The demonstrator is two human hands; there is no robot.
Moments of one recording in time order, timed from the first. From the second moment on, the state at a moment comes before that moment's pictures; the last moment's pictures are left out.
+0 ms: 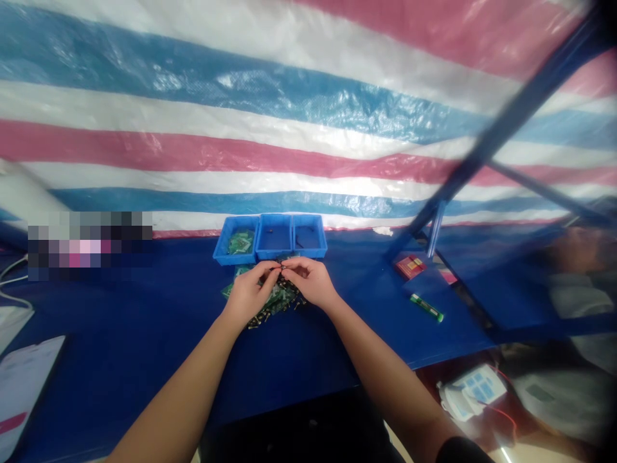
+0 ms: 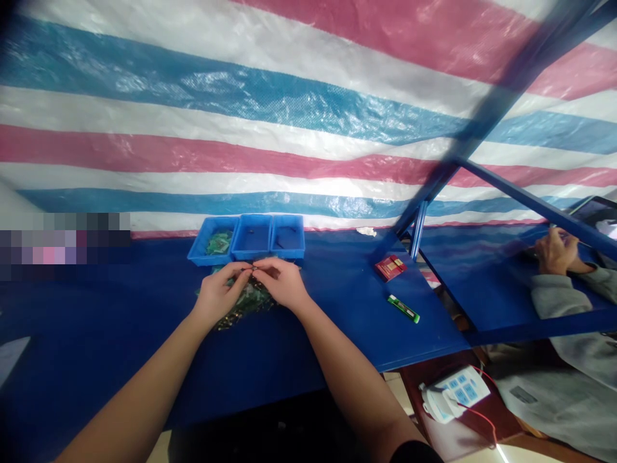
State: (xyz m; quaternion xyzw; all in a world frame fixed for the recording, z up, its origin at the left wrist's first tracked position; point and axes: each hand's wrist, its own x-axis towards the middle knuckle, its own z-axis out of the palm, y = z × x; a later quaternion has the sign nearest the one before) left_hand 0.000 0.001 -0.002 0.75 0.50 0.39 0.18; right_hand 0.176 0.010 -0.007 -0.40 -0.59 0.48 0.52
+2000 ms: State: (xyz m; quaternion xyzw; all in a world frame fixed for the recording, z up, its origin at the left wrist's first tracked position) left_hand 0.000 -0.002 0.005 0.76 0.52 0.36 0.16; right_hand 0.181 0.016 -0.006 -0.45 -0.52 0.52 0.50
